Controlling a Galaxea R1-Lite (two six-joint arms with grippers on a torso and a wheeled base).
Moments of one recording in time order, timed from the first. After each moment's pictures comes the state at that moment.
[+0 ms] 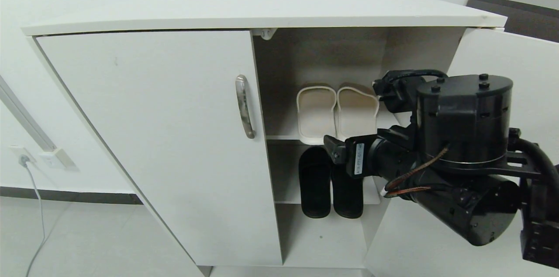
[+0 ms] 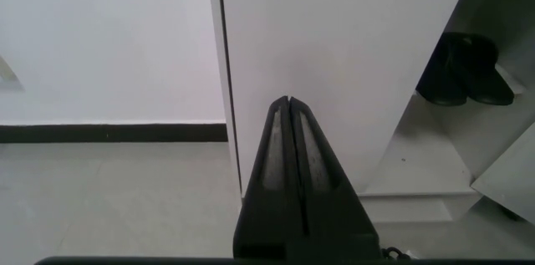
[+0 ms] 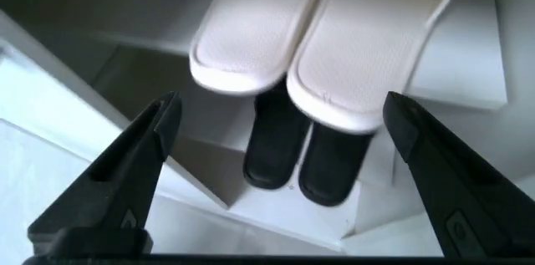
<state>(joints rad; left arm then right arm) 0.00 0.00 0.00 0.00 0.00 0.00 0.95 1.63 -1.01 -0.39 -0.63 0.22</state>
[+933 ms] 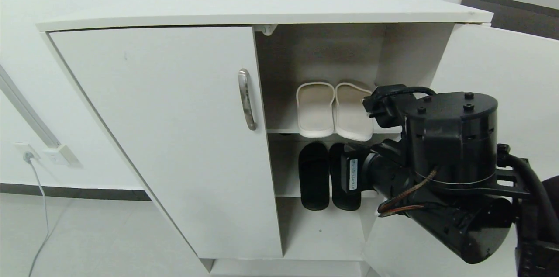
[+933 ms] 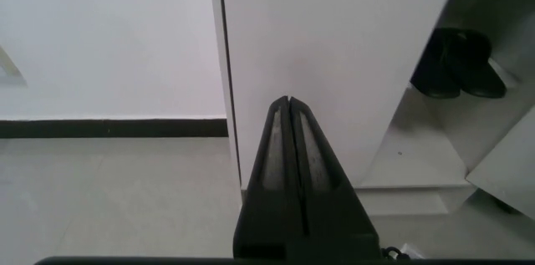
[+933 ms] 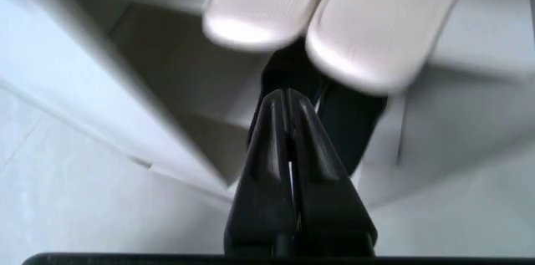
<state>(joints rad) 0.00 0.00 0.00 0.00 0.00 0.00 0.98 1.64 -0.98 -0.39 -0.63 0.22</state>
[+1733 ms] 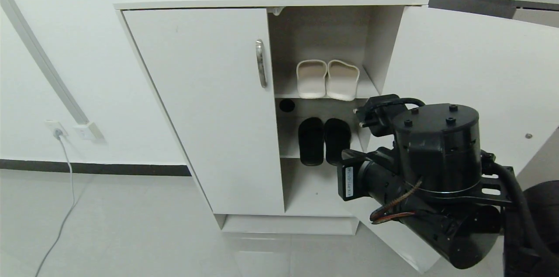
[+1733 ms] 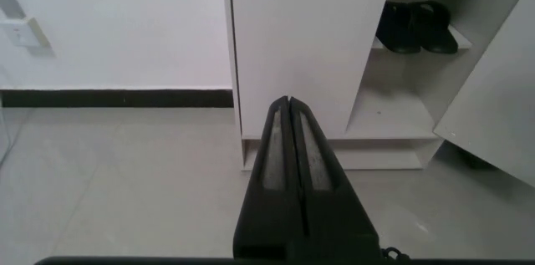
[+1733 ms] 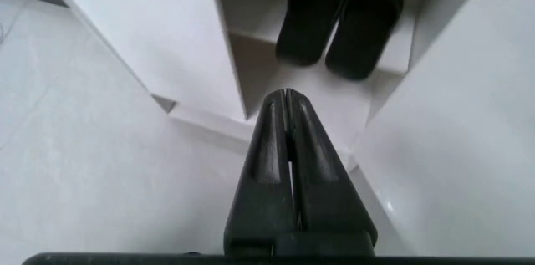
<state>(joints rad) 0.00 0.00 0.00 0.00 0.00 -0.01 0.98 1.67 -0.96 -0.41 -0.62 0.23</state>
